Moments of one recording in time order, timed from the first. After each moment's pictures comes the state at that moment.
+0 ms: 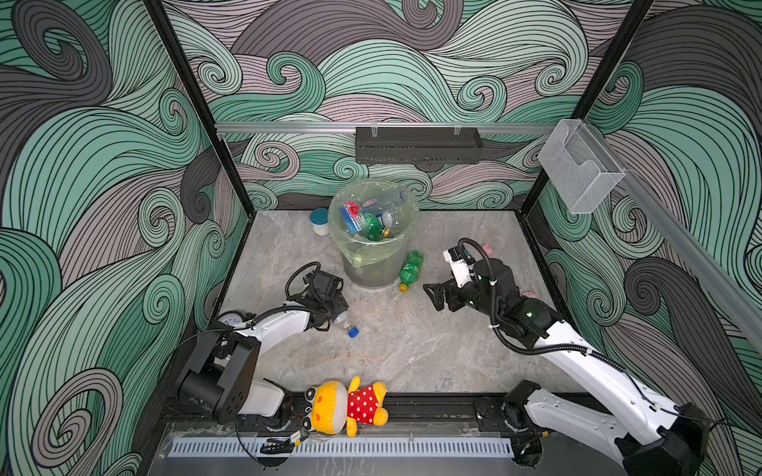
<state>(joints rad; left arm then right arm) -0.41 1.40 0.65 -0.30 -0.11 -0.92 0.61 1.00 0.87 -0.43 -0.03 0.11</state>
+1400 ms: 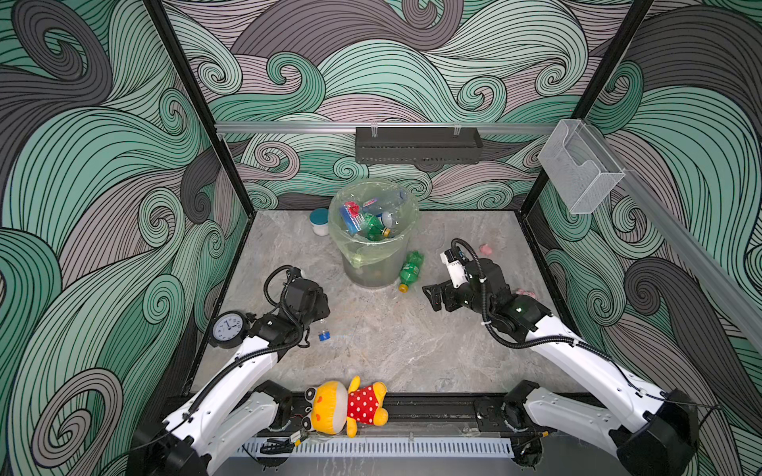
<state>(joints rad) -0.41 0.83 0.58 -0.50 -0.26 -0.64 0.61 1.07 0.85 -0.43 0.01 0.15</state>
